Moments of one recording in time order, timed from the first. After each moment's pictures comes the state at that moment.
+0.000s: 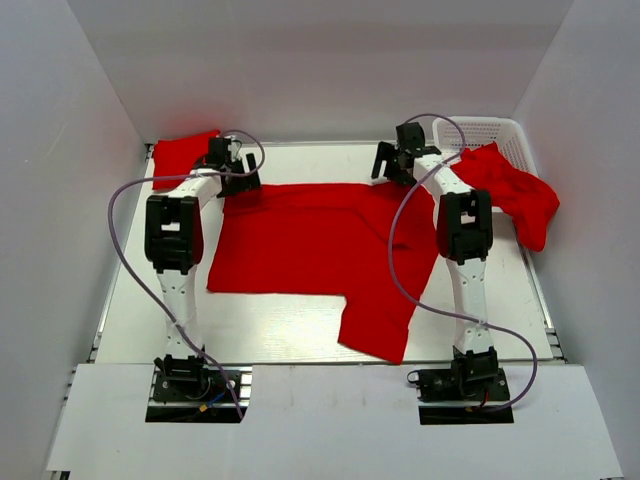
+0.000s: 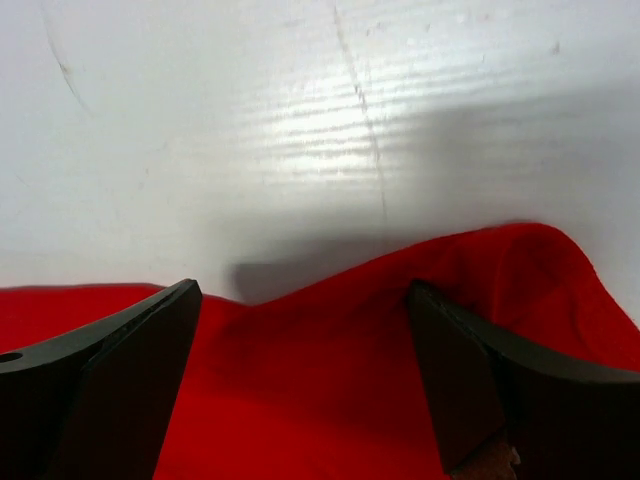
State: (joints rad) left arm -0.07 2.25 1.70 -0.30 0.10 -0.26; right arm 0.22 2.45 2.08 -0.51 -0.04 0.35
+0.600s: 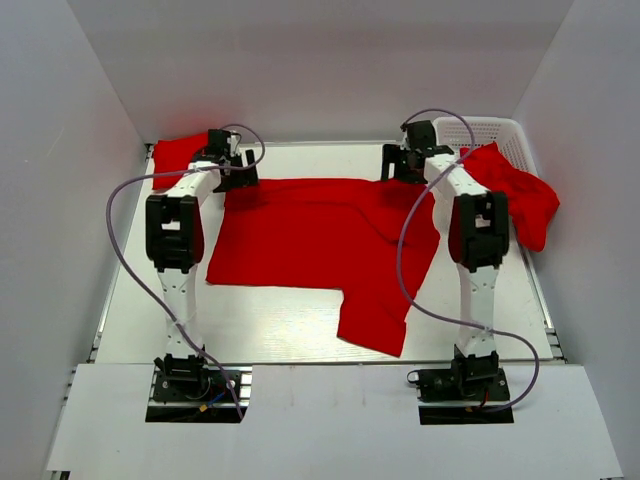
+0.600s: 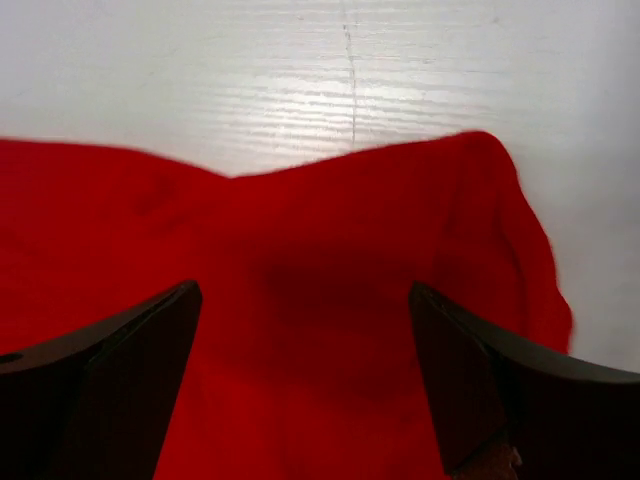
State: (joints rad) left arm -0.07 2.30 1.85 -0.42 0.07 -0.20; right arm 0.20 2.31 1.94 -0.49 -0.07 0.17
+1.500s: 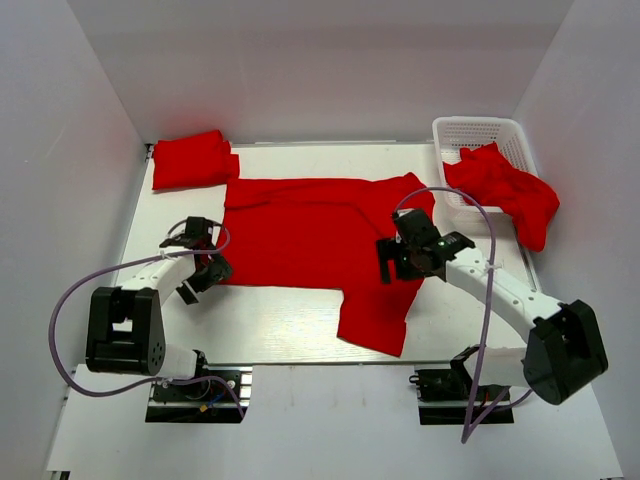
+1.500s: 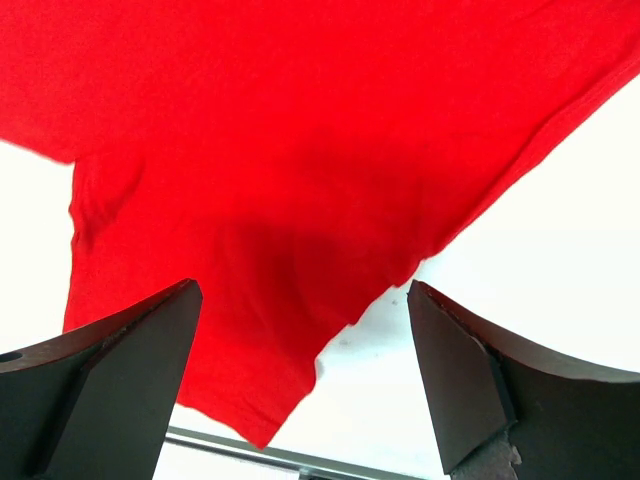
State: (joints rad) left arm -0.07 1.40 0.74 -0.65 -0.25 -0.72; right arm 0.56 1.29 0.89 -0.68 0.09 0.30
